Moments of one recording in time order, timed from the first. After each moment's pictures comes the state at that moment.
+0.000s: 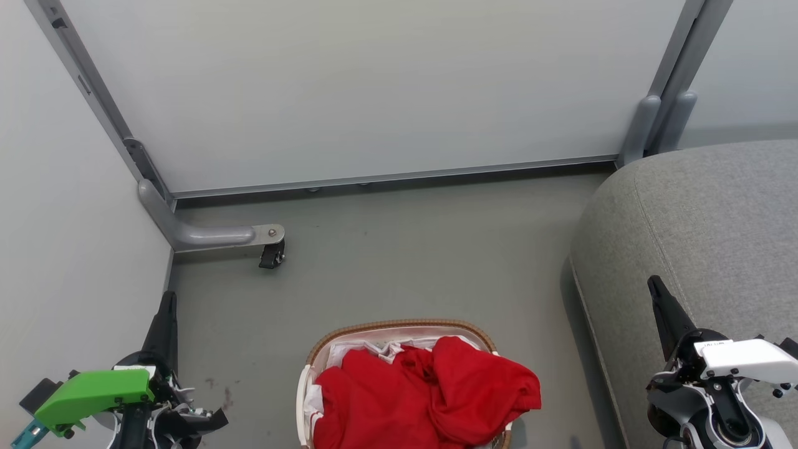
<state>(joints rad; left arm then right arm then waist) -0.10 0.05 0.11 0.24 -1.61 -0.13 0.11 -0.11 -0.05 -0.11 0.24 1.61 0.13 0.12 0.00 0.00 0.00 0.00</state>
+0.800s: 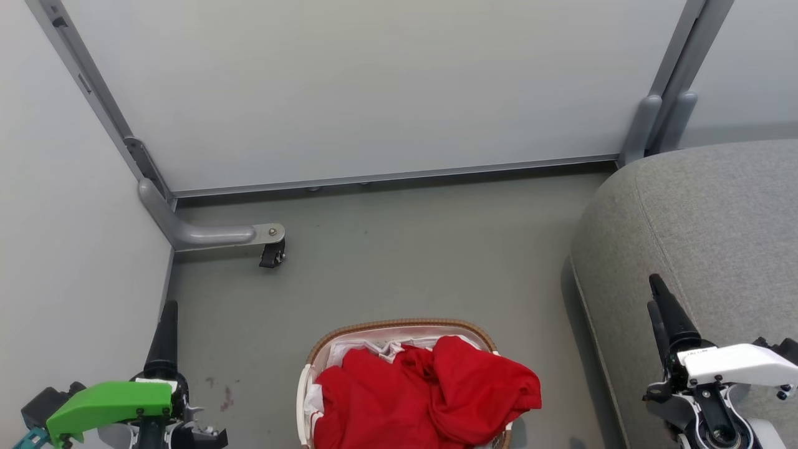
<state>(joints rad) -0.09 0.06 0.08 0.31 -1.42 -0.13 0.04 -0.10 -0.07 -0.08 0.28 1.46 0.13 0.05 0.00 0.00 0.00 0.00</state>
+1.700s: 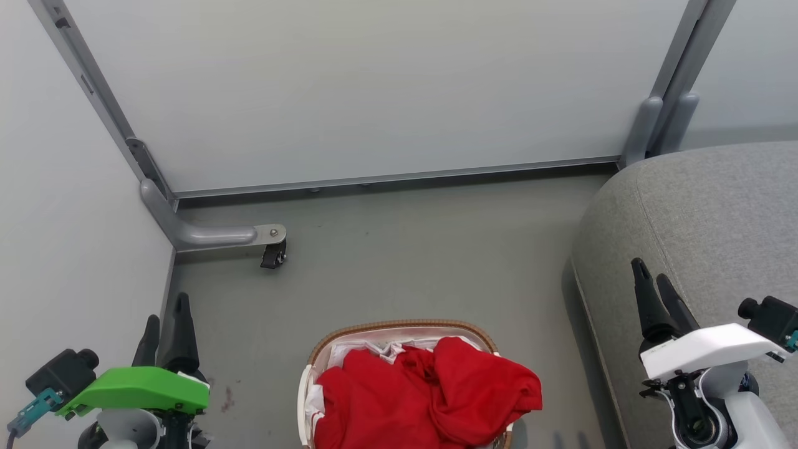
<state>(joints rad) -0.11 0.11 0.01 0.32 -0.86 -0.10 -0.06 -0.14 -0.09 -0.03 0.26 0.87 0.13 -0.06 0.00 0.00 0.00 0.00</state>
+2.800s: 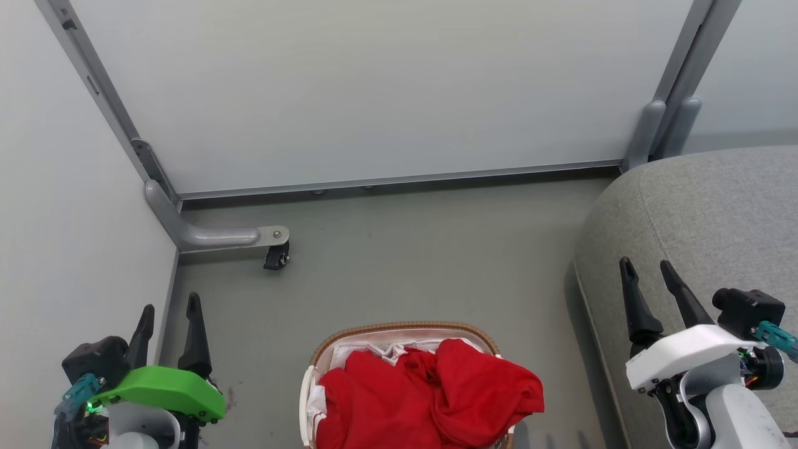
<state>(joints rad) -0.12 0.14 -0.04 0.36 -0.47 -0.08 -0.16 -0.15 -0.10 -0.01 0.29 0.44 0.13 -0.16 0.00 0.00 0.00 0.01</state>
